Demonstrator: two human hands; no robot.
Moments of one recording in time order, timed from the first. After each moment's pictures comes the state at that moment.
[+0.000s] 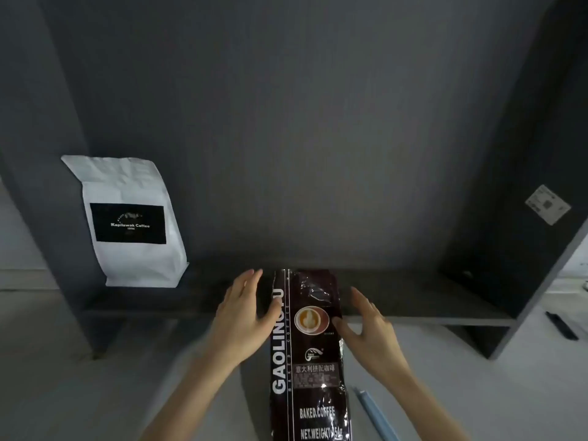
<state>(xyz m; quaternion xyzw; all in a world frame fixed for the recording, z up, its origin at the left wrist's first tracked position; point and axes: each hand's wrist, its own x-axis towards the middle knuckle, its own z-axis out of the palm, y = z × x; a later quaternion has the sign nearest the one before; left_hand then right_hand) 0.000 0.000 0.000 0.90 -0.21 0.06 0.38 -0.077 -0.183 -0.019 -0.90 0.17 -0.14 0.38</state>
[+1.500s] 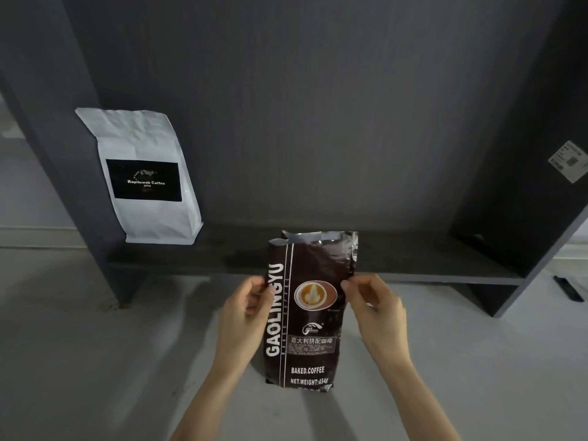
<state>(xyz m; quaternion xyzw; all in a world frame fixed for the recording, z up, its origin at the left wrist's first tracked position) -0.047 0.023 -0.040 0.75 -0.14 0.06 0.65 -0.108 -0.142 -0.026 -0.77 0.16 -0.29 0.54</state>
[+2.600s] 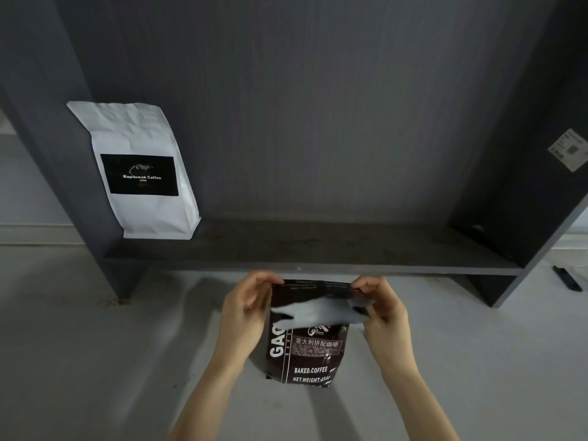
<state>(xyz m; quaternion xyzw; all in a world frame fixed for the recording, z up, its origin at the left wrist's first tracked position) -0.051 0.023 -0.035 0.72 -0.19 0.04 0.67 -0.121 -0.147 -0.041 -0.74 0.09 -0.28 0.61</state>
